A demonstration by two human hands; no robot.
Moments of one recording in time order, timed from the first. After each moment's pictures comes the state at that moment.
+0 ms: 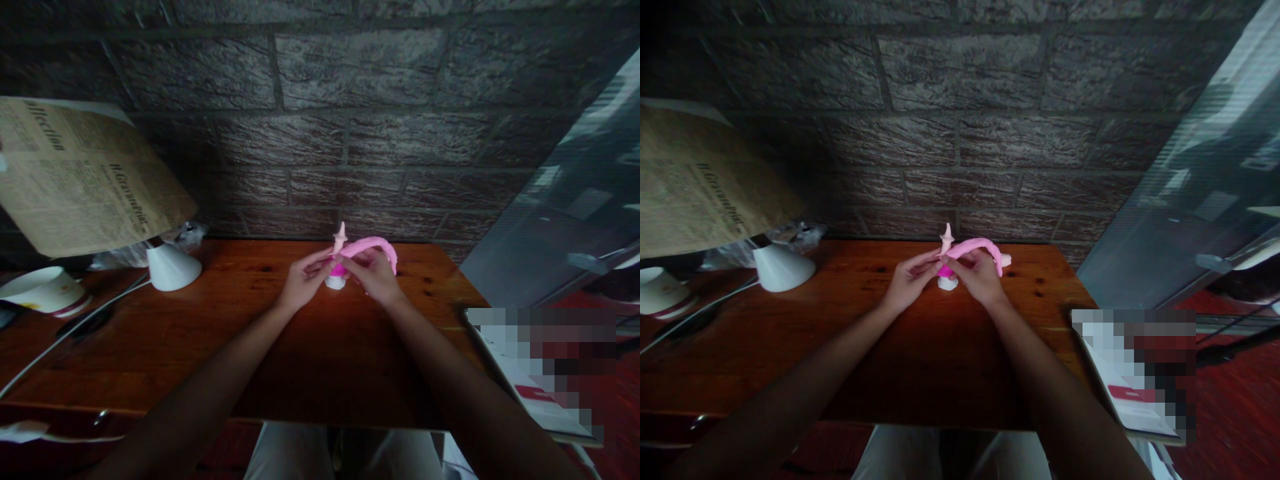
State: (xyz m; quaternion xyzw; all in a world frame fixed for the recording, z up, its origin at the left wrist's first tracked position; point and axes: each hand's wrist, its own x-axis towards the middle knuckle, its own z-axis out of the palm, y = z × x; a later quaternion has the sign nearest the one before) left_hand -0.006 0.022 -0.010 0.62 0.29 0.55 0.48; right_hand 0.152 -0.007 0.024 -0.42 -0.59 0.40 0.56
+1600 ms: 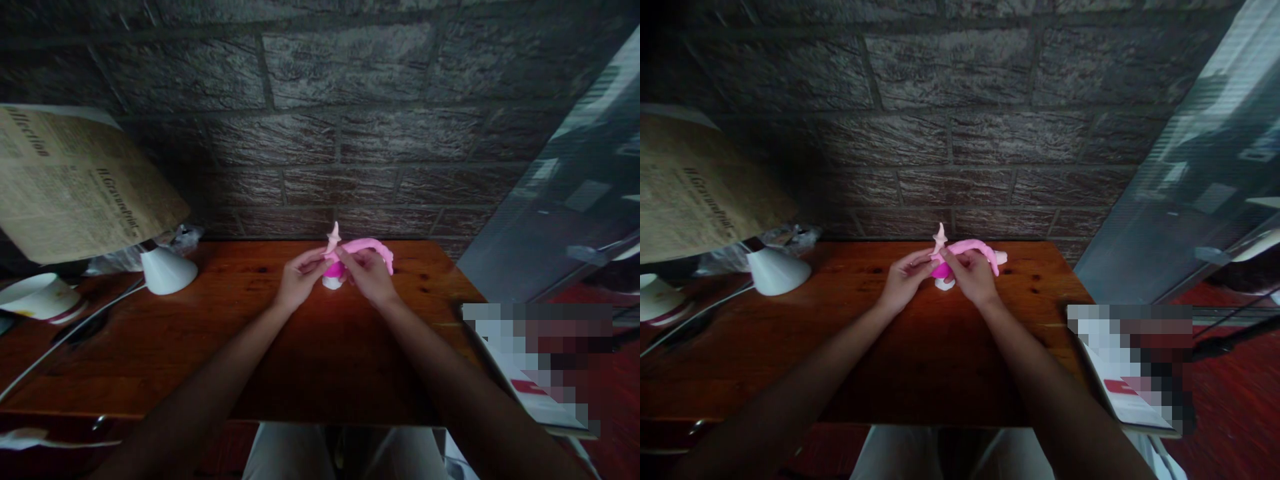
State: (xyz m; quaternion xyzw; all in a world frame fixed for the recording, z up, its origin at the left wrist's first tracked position) left_hand 0.000 0.021 -0.006 0.58 0.31 0.57 0.49; right_hand 0.150 -0.012 0.019 -0.46 -0.57 0.37 0.56
